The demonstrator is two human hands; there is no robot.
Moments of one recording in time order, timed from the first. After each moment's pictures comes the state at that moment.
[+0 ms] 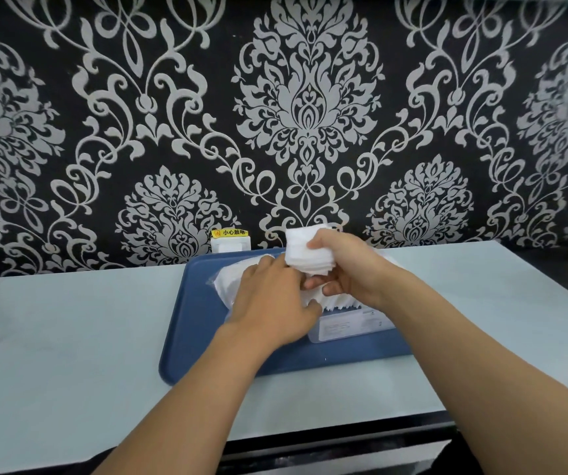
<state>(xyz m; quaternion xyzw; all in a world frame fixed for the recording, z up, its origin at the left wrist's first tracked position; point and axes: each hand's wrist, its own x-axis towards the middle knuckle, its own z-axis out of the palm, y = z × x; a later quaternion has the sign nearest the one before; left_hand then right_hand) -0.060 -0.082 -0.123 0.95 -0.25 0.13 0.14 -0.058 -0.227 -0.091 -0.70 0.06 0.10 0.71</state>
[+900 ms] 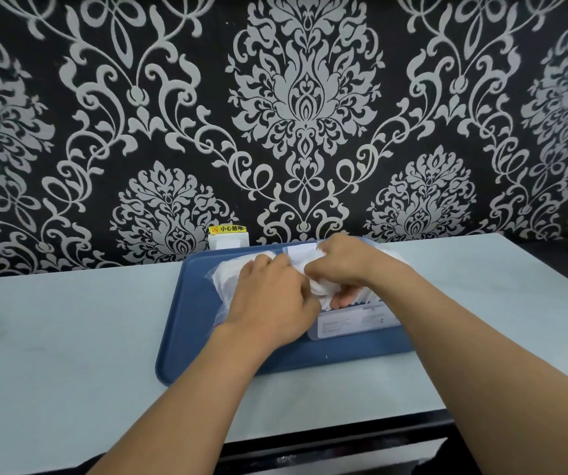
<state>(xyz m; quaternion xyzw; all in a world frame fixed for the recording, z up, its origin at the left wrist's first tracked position) -0.061 -0.083 -0.124 0.96 -0.25 0.08 0.08 -0.029 -0.234 -0.104 -0.91 0.09 0.11 0.38</state>
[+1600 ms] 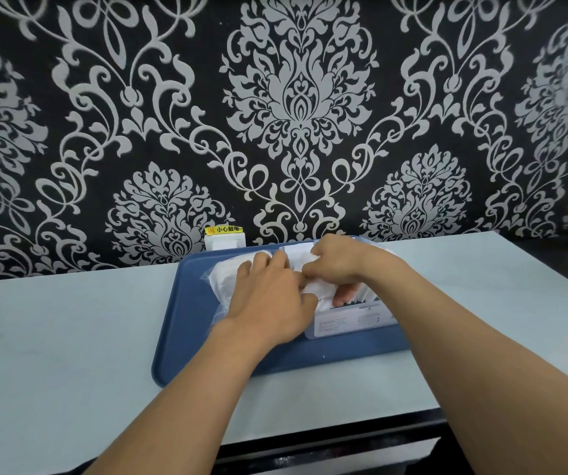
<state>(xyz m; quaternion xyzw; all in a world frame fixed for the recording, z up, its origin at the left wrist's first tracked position) -0.057 -0.087 -0.125 0.97 -0.25 0.05 0.07 -0.023 -0.237 -0.102 -0.94 0.06 0.14 0.31</state>
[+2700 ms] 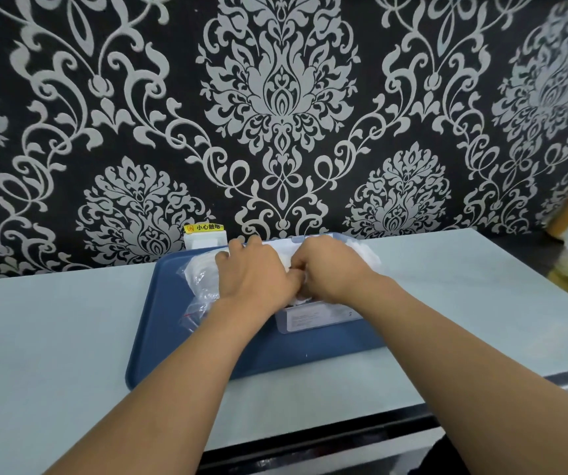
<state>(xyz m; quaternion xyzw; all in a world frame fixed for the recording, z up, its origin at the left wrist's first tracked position) -0.025 -0.114 -0.128 0.99 -0.12 0.08 0.08 -0.038 -0.244 -0.122 -0.99 -0.05 -0.03 0.15</state>
